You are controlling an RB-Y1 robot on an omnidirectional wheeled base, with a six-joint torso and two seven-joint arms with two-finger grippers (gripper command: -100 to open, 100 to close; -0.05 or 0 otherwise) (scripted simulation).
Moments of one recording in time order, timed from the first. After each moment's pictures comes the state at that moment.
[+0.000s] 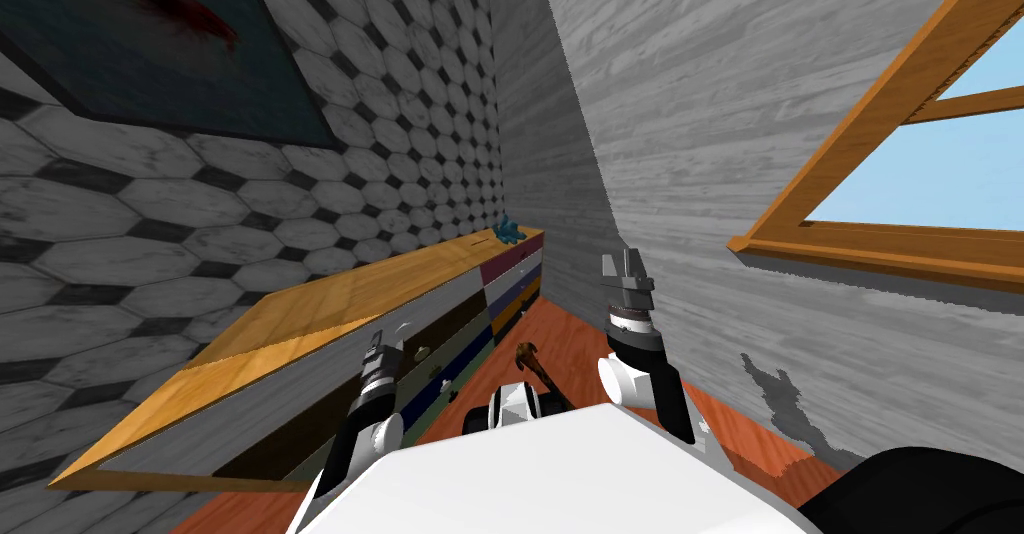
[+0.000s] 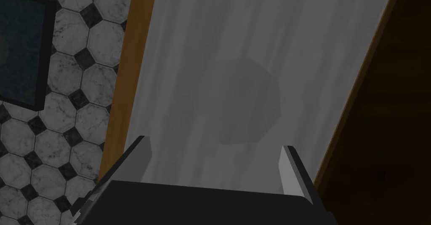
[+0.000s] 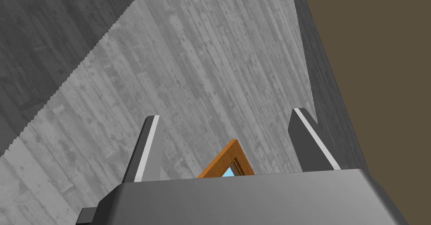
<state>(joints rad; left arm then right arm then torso) 0.33 0.07 0.27 -1.61 0.31 -0.34 0.07 0.48 0.02 -0.05 -2.33 -0.06 -0.60 0.11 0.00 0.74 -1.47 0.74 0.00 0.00</state>
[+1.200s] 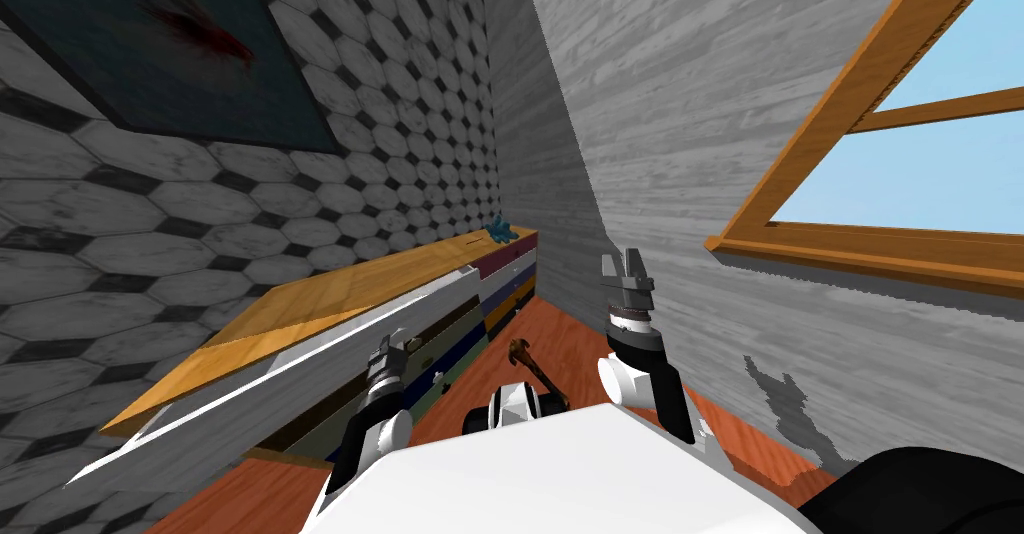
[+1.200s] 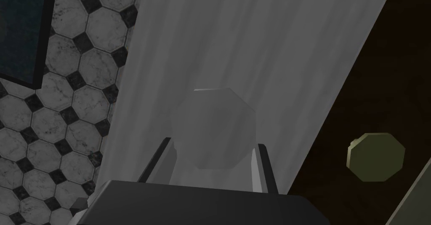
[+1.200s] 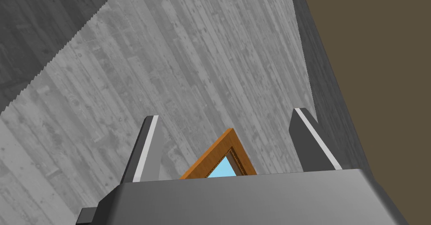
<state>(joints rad) 0.34 -0.02 0.28 -1.64 0.32 -0.29 0.07 0.48 0.02 -0.05 -2.33 -0.06 -0.60 0.11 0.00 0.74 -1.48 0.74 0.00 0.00</state>
